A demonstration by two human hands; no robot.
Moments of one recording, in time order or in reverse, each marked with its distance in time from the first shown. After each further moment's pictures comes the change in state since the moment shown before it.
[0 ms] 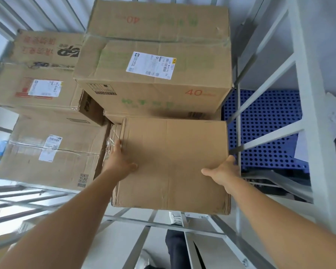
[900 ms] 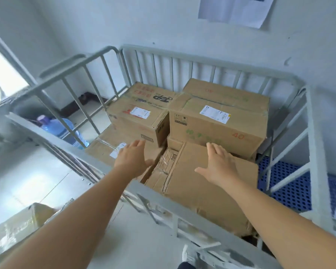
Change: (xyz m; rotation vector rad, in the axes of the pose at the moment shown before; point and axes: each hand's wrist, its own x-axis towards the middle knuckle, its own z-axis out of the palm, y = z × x) left_hand -0.217 -0.034 -0.143 0.375 0.400 0.163; right_hand -0.232 -0.059 0.002 -0.668 0.273 -1.044
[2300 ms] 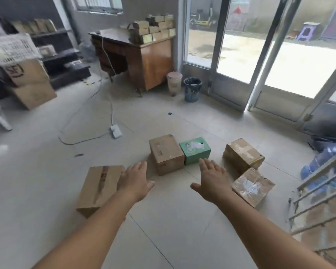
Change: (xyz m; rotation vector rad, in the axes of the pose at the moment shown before) left_hand -0.647 0.000 0.088 -0.335 0.281 -1.752; right_hand -0.406 -0.268 0.136 -0.485 -0.397 -1.781
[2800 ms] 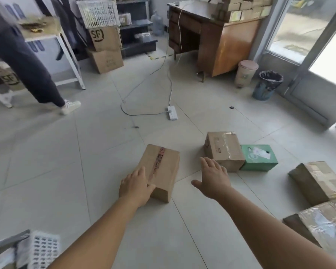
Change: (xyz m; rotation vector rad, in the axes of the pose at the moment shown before) left_hand -0.034 -0.264 0.037 -0.214 -0.069 -0.465; right_hand 0.075 -0.260 0.088 -0.048 -0.183 -0.323
